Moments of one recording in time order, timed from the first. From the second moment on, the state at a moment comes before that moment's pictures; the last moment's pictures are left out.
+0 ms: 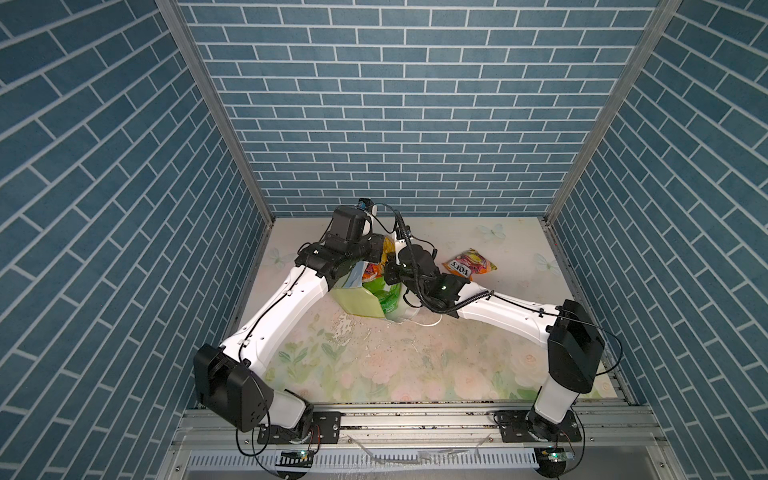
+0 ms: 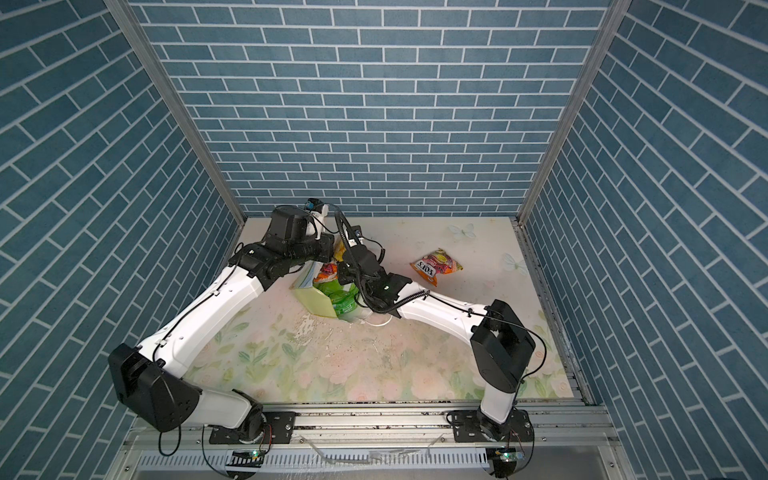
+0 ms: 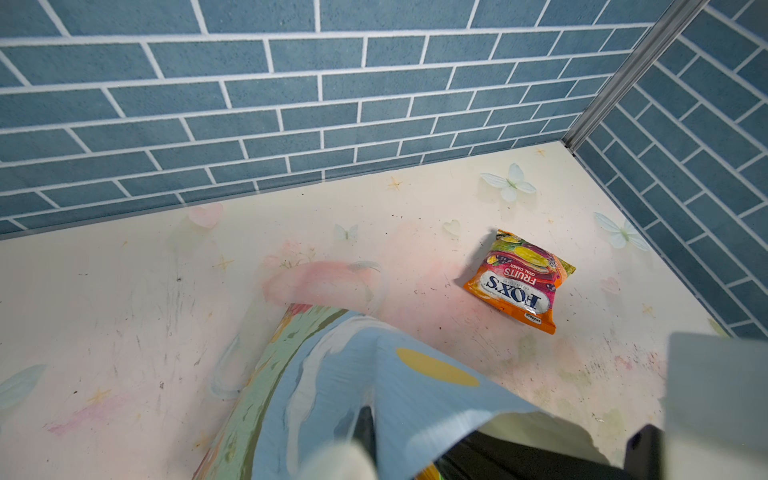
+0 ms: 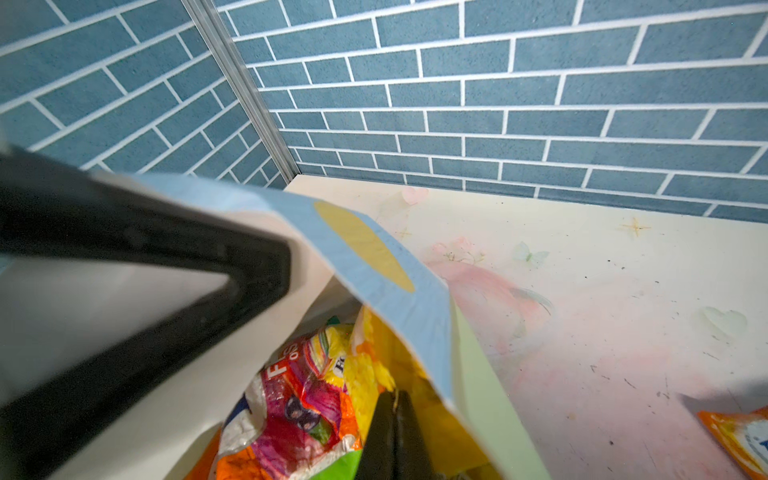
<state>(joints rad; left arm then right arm) -0.48 1.44 1.42 -0.56 -0.02 -0.21 0.99 1.75 1.36 0.00 0.34 0.37</state>
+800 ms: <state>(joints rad) -0.48 1.44 1.42 -0.56 -0.06 -0.20 0.99 1.74 1.36 -0.01 0.32 0.37</state>
